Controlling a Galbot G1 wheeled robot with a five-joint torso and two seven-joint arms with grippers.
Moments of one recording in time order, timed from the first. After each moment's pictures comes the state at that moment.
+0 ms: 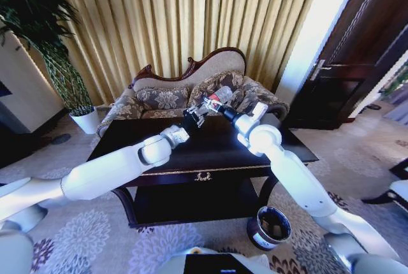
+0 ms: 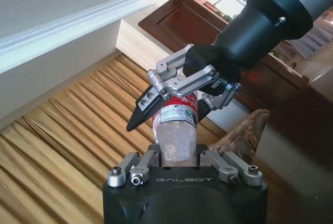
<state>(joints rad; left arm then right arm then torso) 0.09 -0.79 0.73 -1.90 -0.26 0.22 -0.30 -0.58 0.96 0.07 1.90 1.34 -0.28 0.19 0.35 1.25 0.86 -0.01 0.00</state>
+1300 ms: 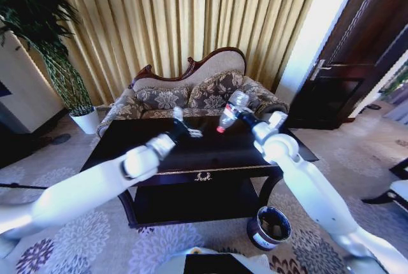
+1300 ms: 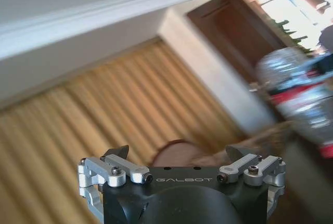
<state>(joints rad) 0.51 -0.52 0.19 -2.17 -0.43 0.20 -0.29 -0.85 0.84 0.30 1.97 0.99 -0.24 0.23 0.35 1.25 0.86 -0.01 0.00</state>
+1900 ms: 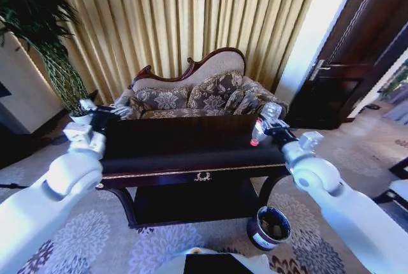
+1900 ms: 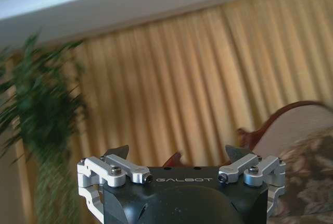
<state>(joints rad) 1.26 -0.58 -0.69 -2.30 -0.81 0.34 -0.59 -1.30 0.69 0.64 2.23 0.88 -0.24 0.36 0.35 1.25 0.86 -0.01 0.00</state>
